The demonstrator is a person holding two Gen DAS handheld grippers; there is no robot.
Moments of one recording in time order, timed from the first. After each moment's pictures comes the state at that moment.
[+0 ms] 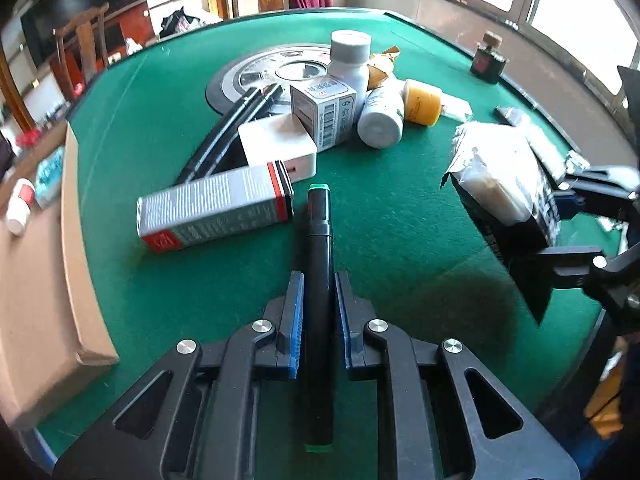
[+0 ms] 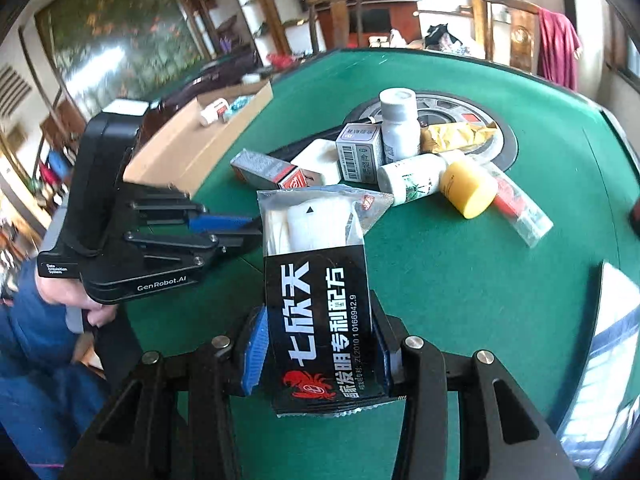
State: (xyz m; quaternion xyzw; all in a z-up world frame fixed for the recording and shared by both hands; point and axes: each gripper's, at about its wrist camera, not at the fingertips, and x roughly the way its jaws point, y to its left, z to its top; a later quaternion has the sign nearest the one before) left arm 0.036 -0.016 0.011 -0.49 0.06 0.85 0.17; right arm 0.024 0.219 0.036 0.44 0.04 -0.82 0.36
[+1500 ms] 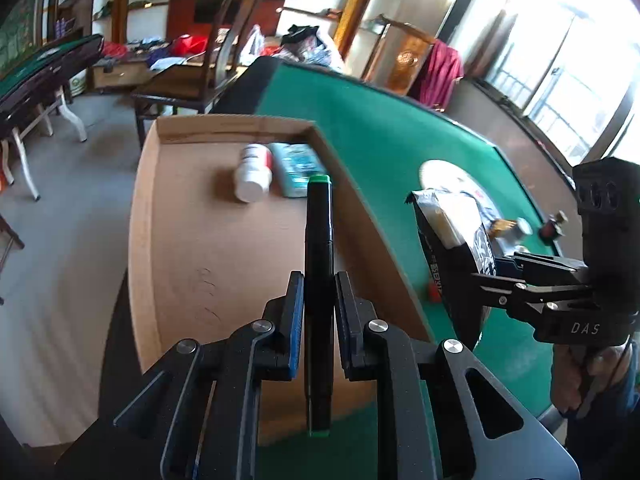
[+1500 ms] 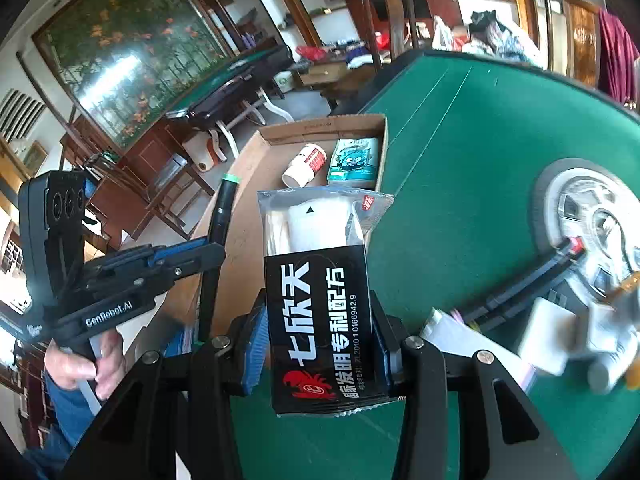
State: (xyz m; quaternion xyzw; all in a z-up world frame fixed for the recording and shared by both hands) left arm 0.035 -0.281 0.080 -0.43 -0.14 0.89 0.04; right arm -0.052 -0.045 0.074 0.49 0.00 -0.78 0.39
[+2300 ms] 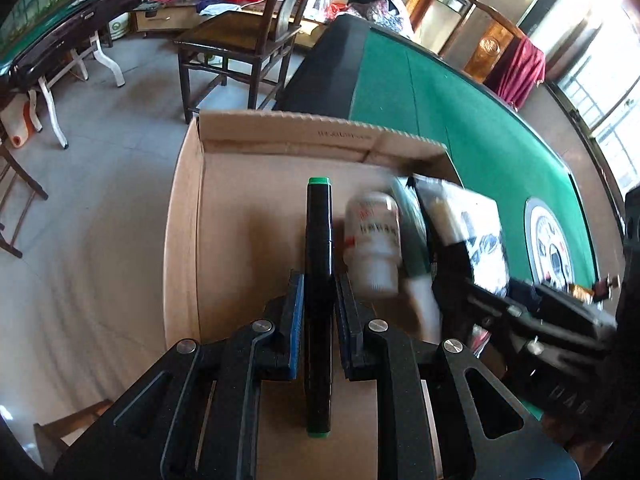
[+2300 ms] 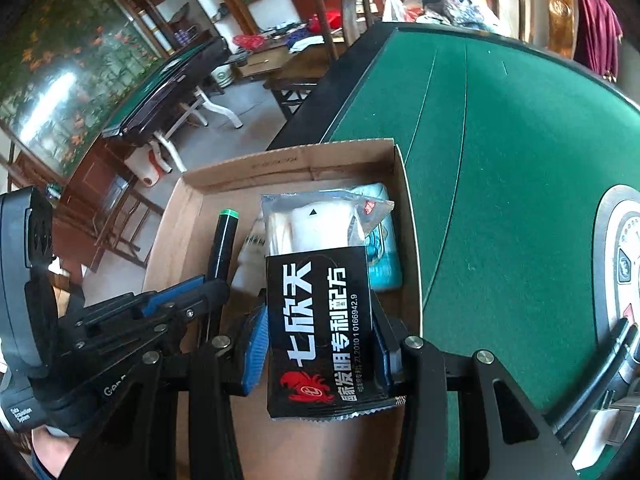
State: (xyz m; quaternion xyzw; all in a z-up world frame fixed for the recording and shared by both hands) left arm -0.081 -0.344 0.046 -0.51 -0.17 0.84 -0.04; right arm -0.141 -0.150 0.041 0.53 0.00 -0.80 0.29
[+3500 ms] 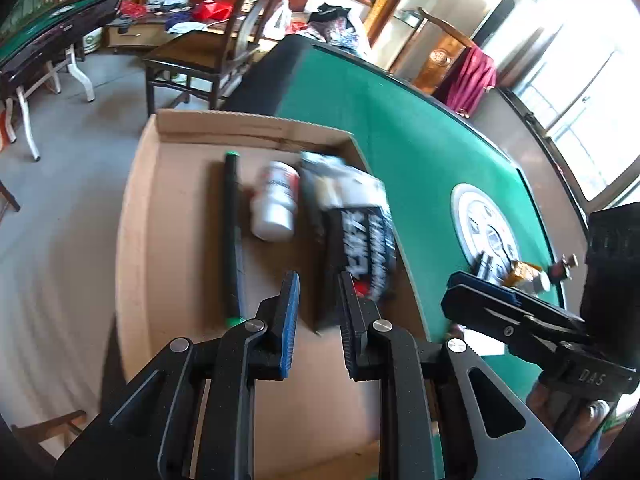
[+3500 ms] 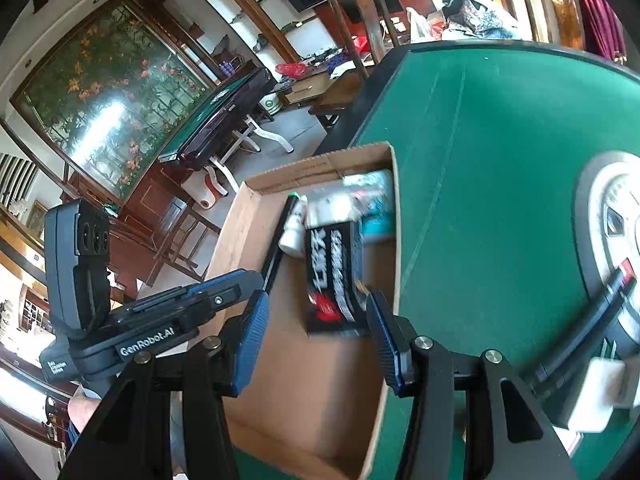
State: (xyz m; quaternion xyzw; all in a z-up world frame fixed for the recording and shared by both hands) left arm -0.024 -0.295 0.084 -0.47 -0.19 0.86 0.04; right arm -0.090 -0.056 0.077 0.49 -0.09 -0.78 0.38
